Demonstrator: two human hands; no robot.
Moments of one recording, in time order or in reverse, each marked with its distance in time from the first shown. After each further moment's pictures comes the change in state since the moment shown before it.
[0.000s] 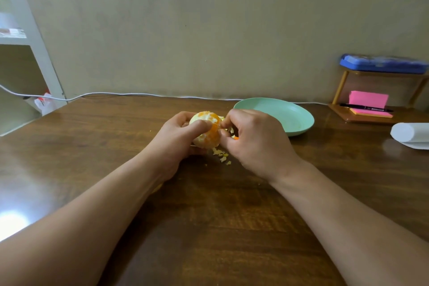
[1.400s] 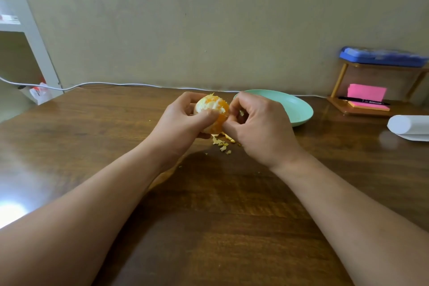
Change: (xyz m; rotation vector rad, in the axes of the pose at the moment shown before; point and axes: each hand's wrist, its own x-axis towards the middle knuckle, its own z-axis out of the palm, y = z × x) left_hand -0.016 0.005 0.010 0.146 0.009 0.256; right_hand -0.005 -0.004 -0.005 0.182 0.042 0.128
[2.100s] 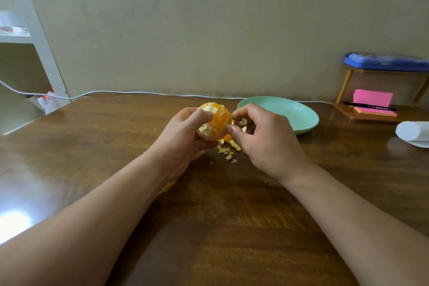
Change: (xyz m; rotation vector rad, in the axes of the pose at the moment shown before) left_hand 0.010 -0.003 0.000 -0.334 0.060 -0.229; right_hand -0.003 0.006 0.001 0.058 -0.056 0.062
